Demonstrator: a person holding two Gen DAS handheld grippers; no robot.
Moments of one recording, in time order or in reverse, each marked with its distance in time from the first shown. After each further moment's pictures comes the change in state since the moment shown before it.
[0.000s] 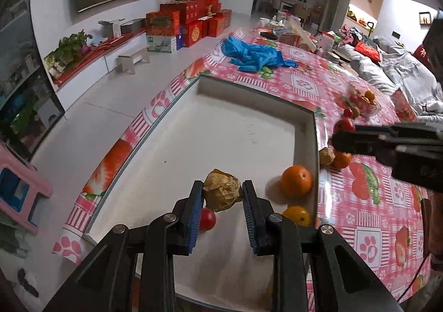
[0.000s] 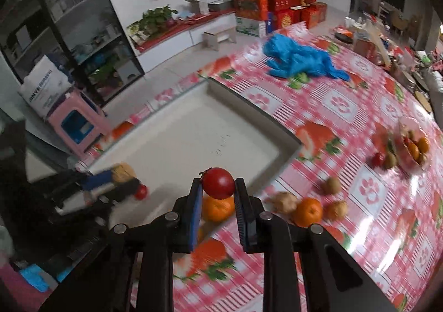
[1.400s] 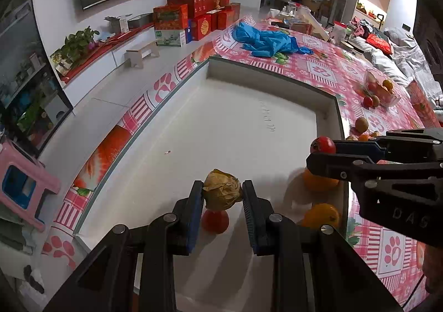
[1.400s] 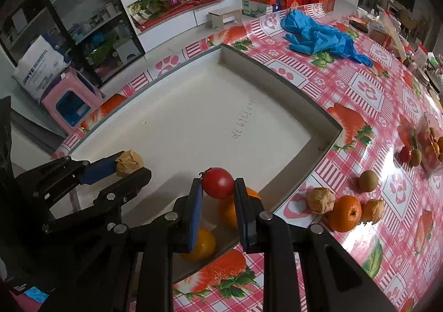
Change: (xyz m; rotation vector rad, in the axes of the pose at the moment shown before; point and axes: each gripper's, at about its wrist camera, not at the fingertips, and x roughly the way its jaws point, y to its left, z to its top) left arm 0.029 0.002 -0.011 0.014 0.027 0.069; right arm 0.057 0.019 -0.014 -0.043 0.094 -0.027
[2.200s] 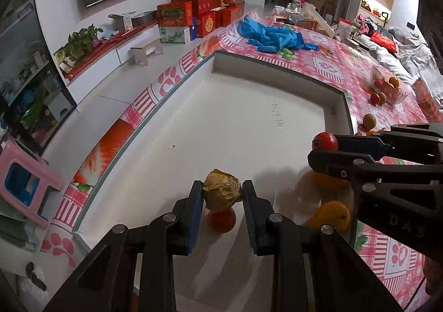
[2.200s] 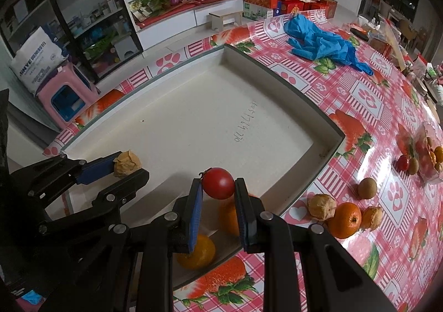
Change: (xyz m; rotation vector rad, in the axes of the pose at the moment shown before) left arm 0.006 0.002 -0.003 -0.004 0.012 0.029; right arm 0.004 0.009 -0.001 -0.035 -0.009 -0.033
